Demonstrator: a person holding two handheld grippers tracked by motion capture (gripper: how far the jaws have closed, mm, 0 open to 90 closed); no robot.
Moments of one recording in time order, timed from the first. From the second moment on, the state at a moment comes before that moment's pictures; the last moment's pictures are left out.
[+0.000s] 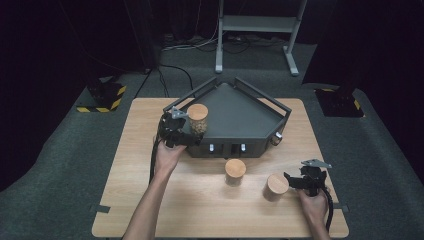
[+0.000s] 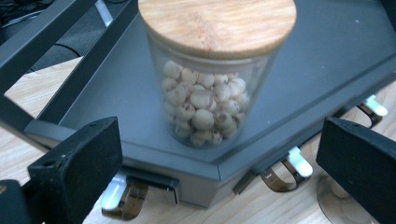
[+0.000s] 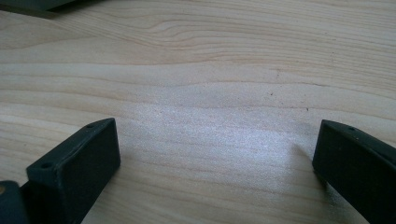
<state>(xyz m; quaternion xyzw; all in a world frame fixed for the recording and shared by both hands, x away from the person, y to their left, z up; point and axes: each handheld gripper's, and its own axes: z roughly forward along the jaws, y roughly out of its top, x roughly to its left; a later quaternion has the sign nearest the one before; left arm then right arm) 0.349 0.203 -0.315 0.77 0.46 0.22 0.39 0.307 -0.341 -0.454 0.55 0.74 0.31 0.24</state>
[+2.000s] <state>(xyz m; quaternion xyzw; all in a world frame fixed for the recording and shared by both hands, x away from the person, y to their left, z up) 0.295 0.233 -0.364 0.76 0.47 0.21 0.40 0.307 -0.341 -0.454 0.55 0.74 0.31 0.24</state>
